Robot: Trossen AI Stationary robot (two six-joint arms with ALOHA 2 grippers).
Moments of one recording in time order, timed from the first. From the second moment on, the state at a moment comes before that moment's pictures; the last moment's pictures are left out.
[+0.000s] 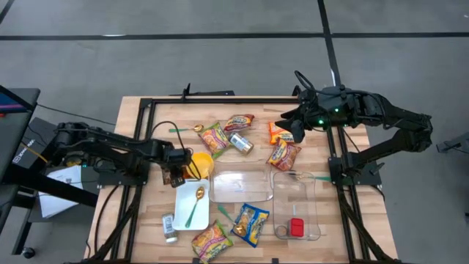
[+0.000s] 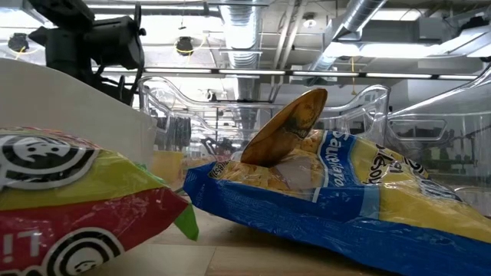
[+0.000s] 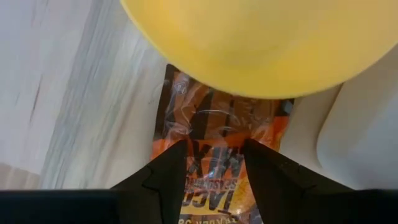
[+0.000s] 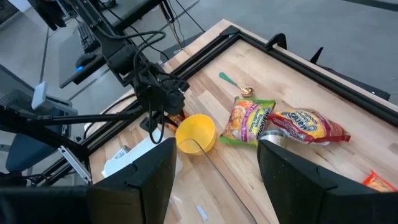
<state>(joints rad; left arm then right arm) 0.00 1.23 0.53 -0.66 -0.05 -0.38 -0.02 1.20 1.60 -0.94 0.21 0.60</state>
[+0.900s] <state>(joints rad) 0.00 1.23 0.53 -0.67 -0.05 -0.46 -0.02 1.20 1.60 -0.96 0.21 0.61</state>
